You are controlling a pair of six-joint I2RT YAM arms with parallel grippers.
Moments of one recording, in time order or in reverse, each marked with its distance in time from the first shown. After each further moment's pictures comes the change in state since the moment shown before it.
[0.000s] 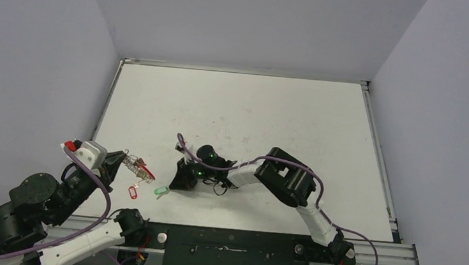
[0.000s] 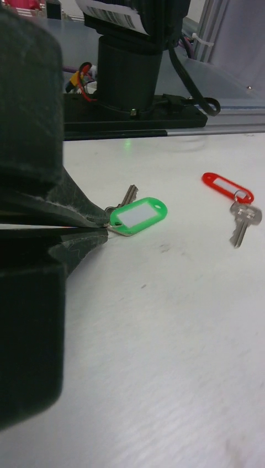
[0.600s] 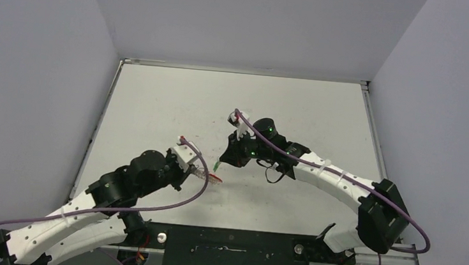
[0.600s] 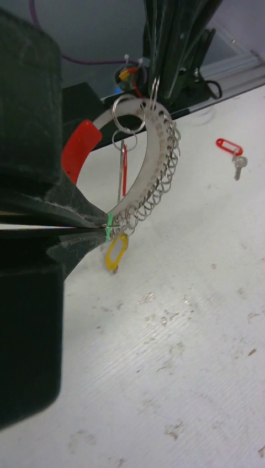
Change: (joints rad) left arm 0.006 0.268 -0.440 0.430 0.337 -0.044; right arm -0.262 -0.803 -0.301 -0.609 0.126 -0.271
